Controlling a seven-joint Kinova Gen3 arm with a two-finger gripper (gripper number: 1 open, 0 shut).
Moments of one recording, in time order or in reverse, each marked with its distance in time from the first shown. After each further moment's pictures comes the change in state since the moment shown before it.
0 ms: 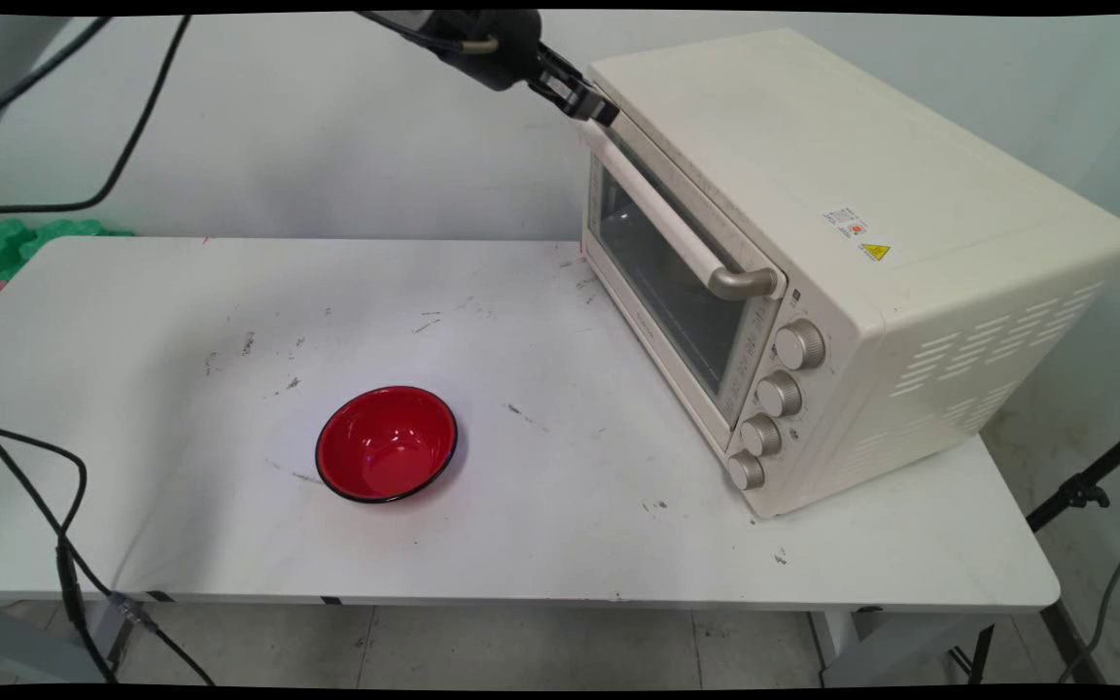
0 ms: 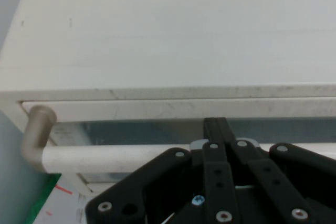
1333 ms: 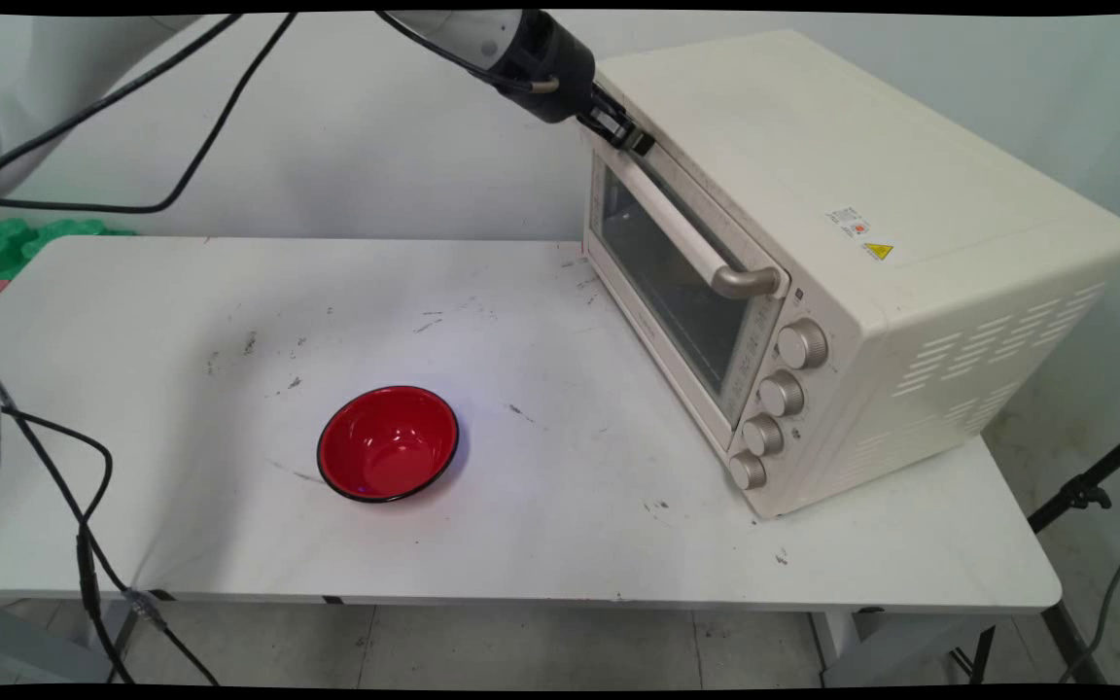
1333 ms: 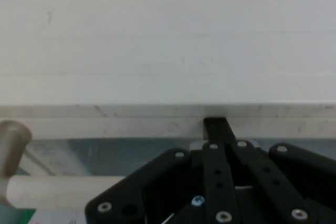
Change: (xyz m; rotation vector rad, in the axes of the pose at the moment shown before) arm 0.005 0.004 0.060 0.015 -0.042 -0.008
